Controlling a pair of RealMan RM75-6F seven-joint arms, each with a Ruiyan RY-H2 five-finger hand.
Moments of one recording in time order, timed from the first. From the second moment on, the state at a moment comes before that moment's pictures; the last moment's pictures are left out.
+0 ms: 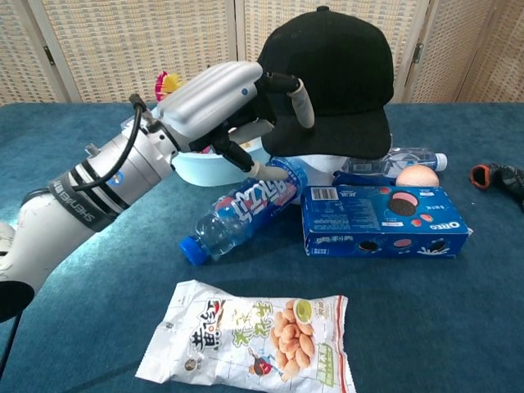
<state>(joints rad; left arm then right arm) -0.91 -2.00 -0.18 -0.75 1.74 1.38 -0.31 -0.06 -0.99 0.05 -1.62 -1.53 1.63 0.09</state>
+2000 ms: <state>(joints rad) -1.04 -1.89 -0.39 -1.10 1.46 1.26 -0.28 -0.07 -1.00 0.06 -1.59 -1.53 1.64 0.12</state>
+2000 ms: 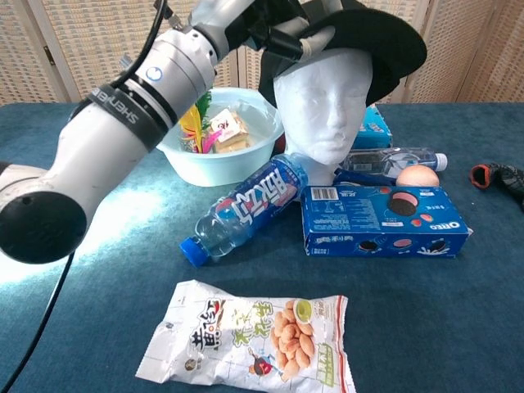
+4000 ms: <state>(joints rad) -0.79 -1.54 -0.42 -1.04 1.34 1.41 -0.50 -0.06 -1.01 0.06 -1.58 -1.56 1.64 0.13</state>
